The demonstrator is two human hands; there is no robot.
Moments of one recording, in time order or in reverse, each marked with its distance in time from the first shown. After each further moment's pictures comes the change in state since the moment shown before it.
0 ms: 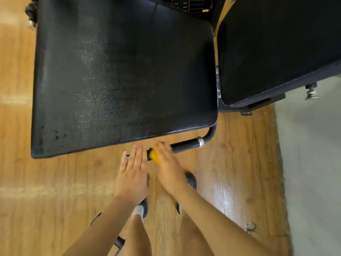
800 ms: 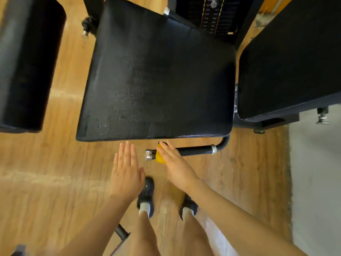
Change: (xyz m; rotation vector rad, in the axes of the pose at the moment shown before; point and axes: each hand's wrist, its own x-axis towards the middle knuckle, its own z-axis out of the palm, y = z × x) left_hand -0.047 -0.037 -0.038 -0.139 0.042 -0.323; right_hand -0.009 -0.047 -0.027 -0.205 -0.241 -0.235
